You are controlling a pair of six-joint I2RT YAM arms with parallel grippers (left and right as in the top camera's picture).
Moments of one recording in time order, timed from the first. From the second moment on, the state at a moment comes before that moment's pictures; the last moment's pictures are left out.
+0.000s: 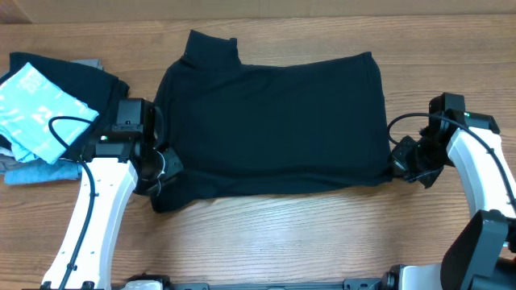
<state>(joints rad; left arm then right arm) -0.03 1.38 1.10 -1.11 0.10 -0.56 -0.21 1.59 1.12 -1.13 -0.19 0.51</state>
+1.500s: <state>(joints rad) -0.03 1.73 1.37 -0.80 0.08 -0.36 -0.09 1.70 1.13 -0.56 -0.12 0.44</state>
